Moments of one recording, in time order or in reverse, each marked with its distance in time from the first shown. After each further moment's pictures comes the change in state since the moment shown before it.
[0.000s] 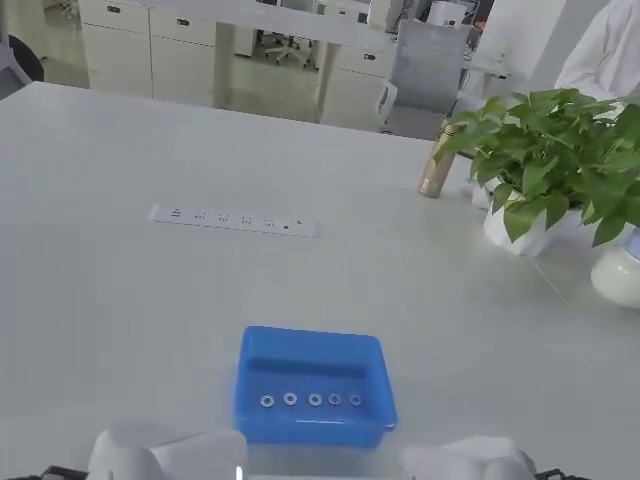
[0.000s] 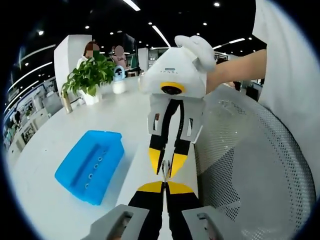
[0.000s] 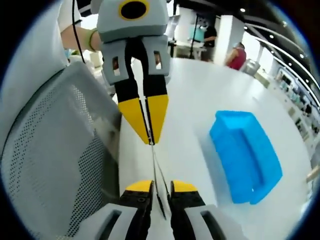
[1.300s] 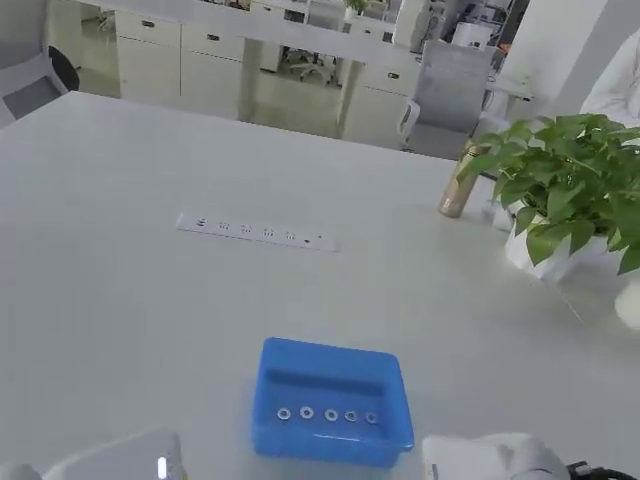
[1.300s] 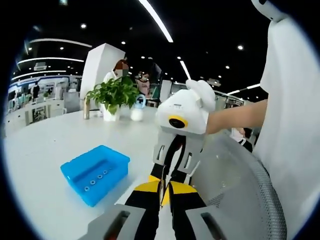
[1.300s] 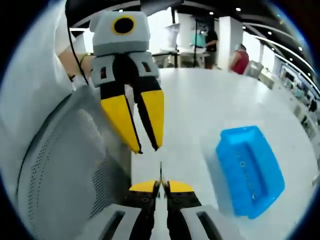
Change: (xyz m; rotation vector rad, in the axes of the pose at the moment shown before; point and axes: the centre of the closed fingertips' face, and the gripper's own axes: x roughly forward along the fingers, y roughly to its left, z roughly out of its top) left arm -0.033 -0.008 0.049 -0.205 -0.322 0.062; right arm 0.004 0.015 0.025 -0.047 0.028 0.113
